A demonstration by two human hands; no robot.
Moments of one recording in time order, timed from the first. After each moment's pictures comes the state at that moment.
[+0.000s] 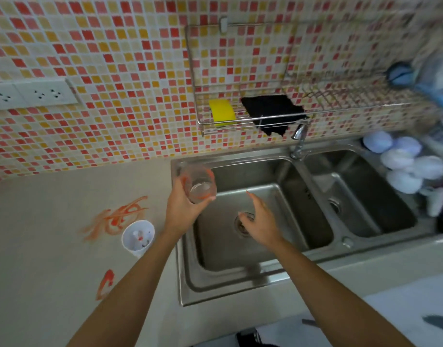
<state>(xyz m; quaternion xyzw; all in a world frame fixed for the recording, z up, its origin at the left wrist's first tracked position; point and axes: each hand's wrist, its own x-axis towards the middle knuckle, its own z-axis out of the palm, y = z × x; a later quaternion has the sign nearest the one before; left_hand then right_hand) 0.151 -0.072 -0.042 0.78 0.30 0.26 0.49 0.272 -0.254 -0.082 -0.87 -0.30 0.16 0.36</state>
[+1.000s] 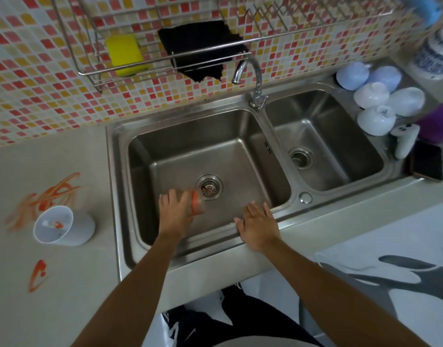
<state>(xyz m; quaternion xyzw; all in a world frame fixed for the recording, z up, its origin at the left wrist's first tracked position) 0.208 -0.182 -0.182 0.96 0.26 -0.06 0.09 0.306 -0.400 -0.188 -0.91 -0.36 0.20 0.00</state>
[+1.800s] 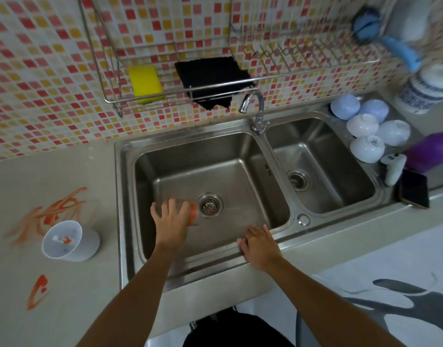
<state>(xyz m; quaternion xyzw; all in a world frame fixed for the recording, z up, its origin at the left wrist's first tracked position) 0.208 -0.170 -0.151 0.96 0.27 -0.01 0.00 0.310 -0.401 -0.174 -0.91 -0.34 0.25 0.03</state>
